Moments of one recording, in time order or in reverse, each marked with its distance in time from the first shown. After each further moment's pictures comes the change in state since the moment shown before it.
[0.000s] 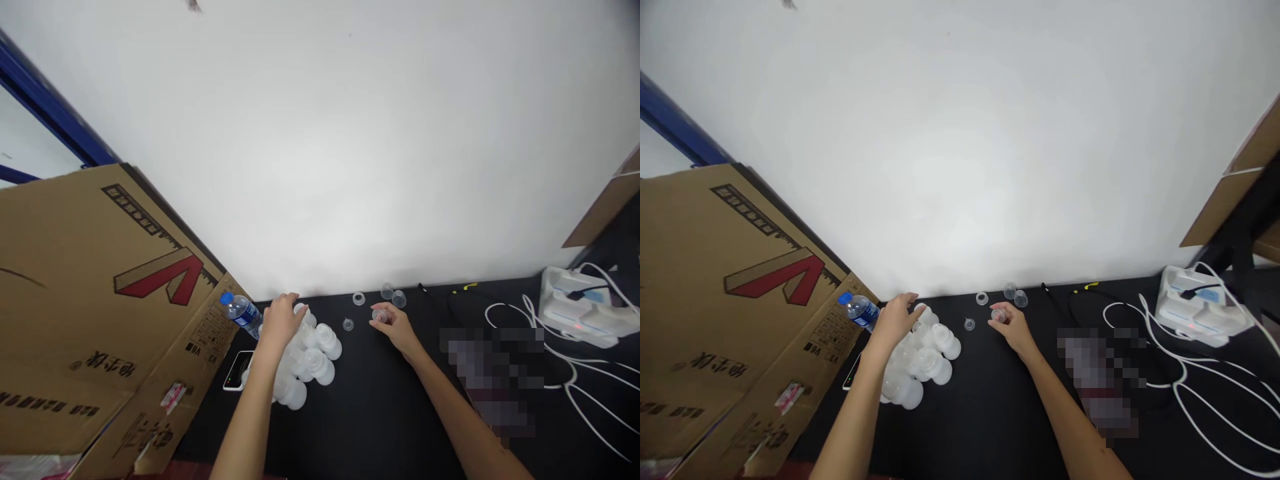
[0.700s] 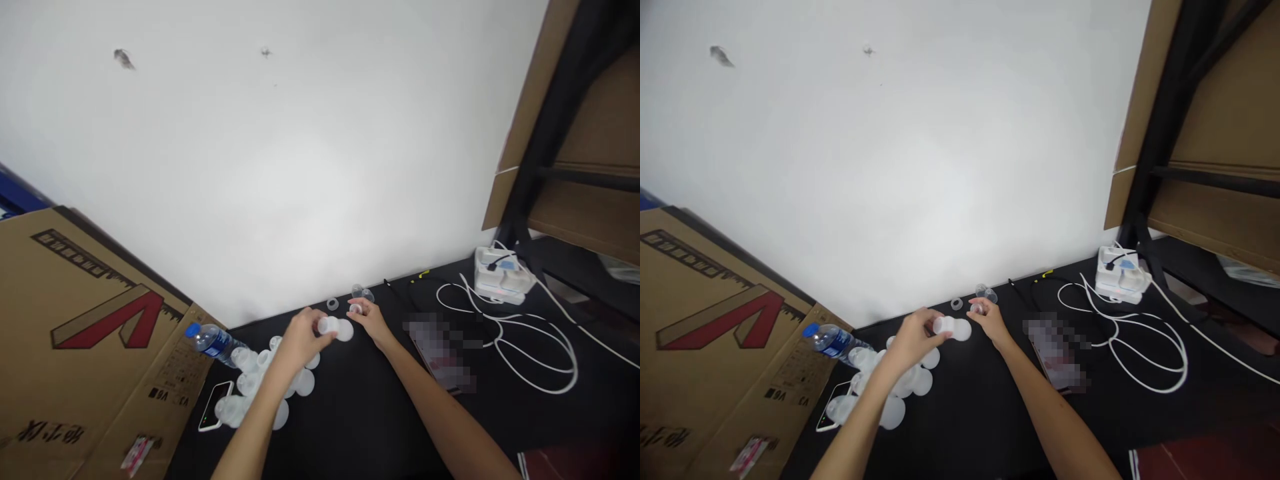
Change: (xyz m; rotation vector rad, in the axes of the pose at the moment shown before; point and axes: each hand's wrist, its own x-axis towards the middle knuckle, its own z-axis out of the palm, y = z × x) left_hand -0.030 0.096 0.019 -0.415 -0.110 0.439; right_hand 0.002 -0.012 -0.003 0.210 0.150 -0.018
